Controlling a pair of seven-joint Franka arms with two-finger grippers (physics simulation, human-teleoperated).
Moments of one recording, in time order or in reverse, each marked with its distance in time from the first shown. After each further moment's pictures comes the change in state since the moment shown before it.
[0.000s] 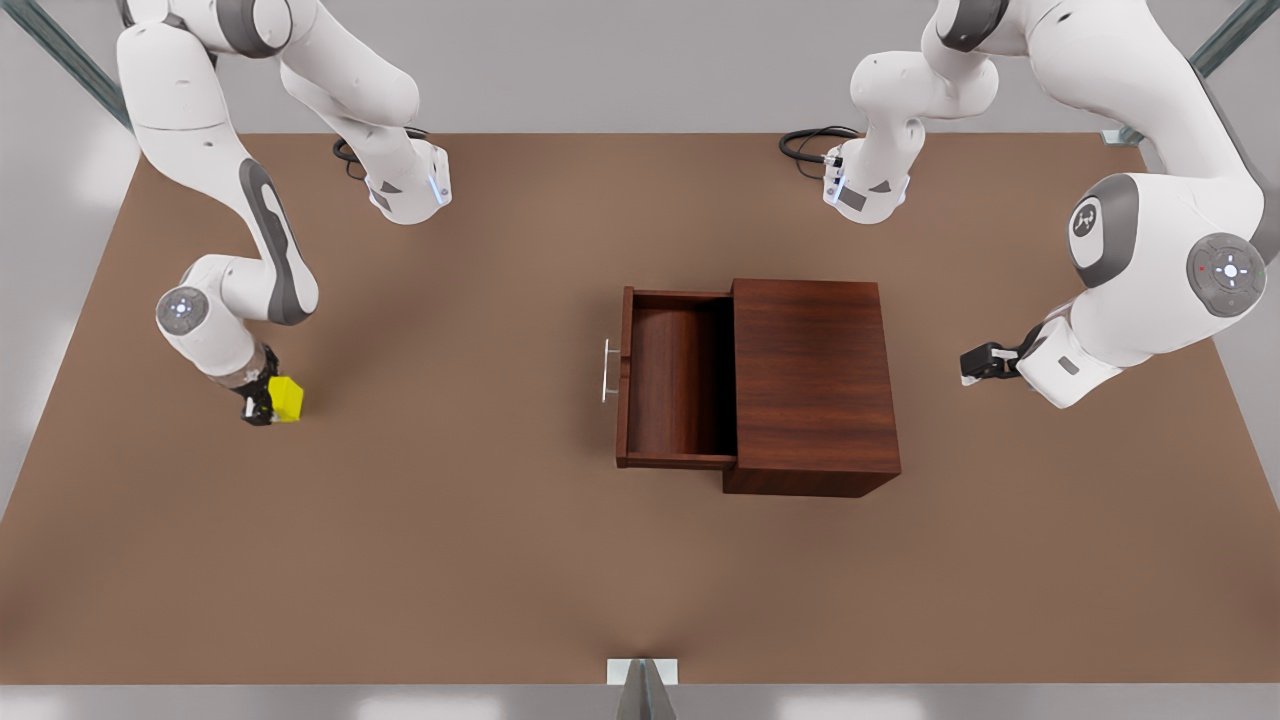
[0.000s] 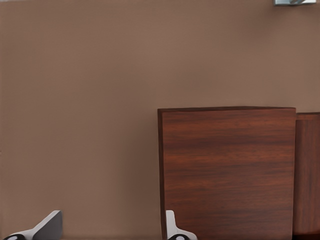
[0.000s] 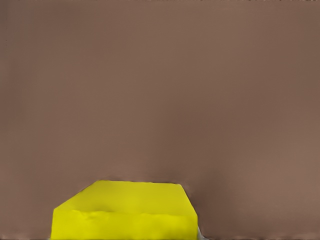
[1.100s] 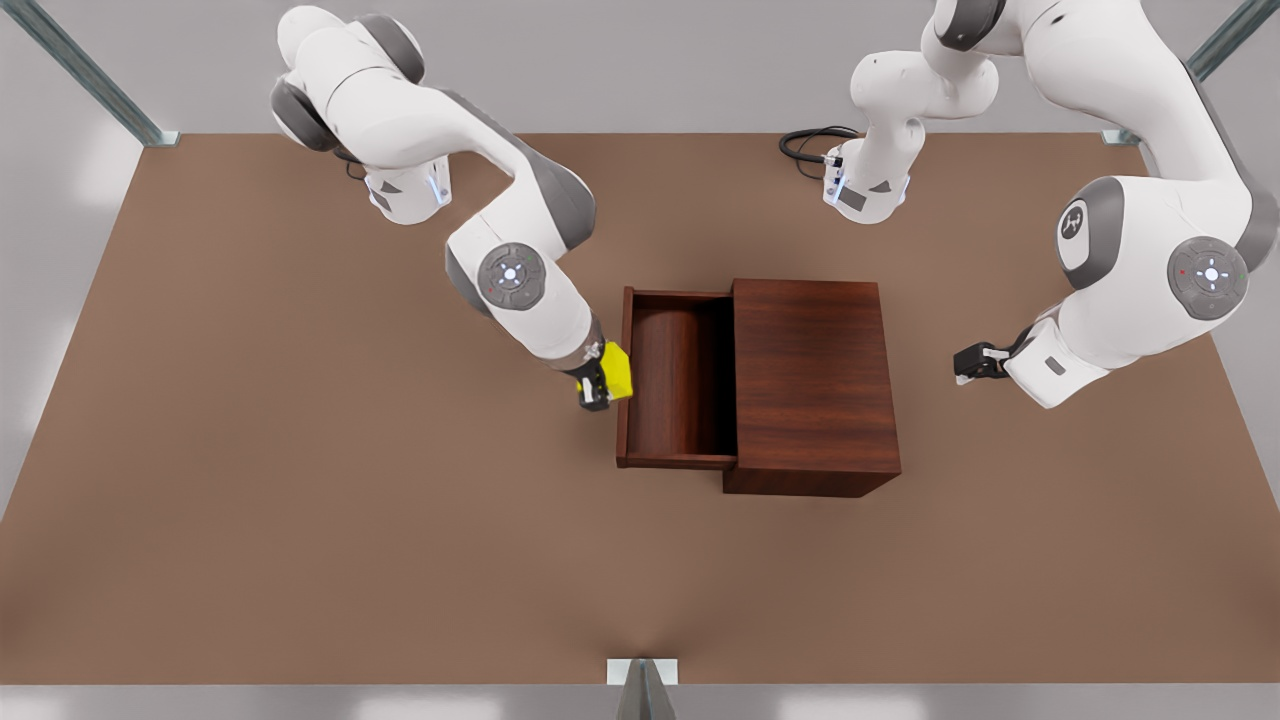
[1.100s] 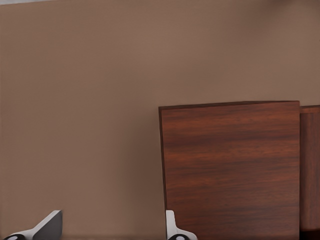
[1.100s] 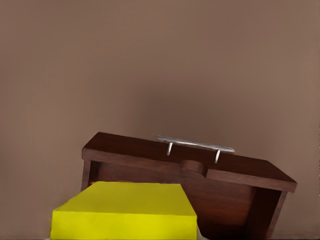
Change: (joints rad) left arm -0.014 0.000 -0.003 -0.010 0.023 0.002 0.015; right arm 0.777 0.394 0.226 1.236 0.241 -0.892 0.759
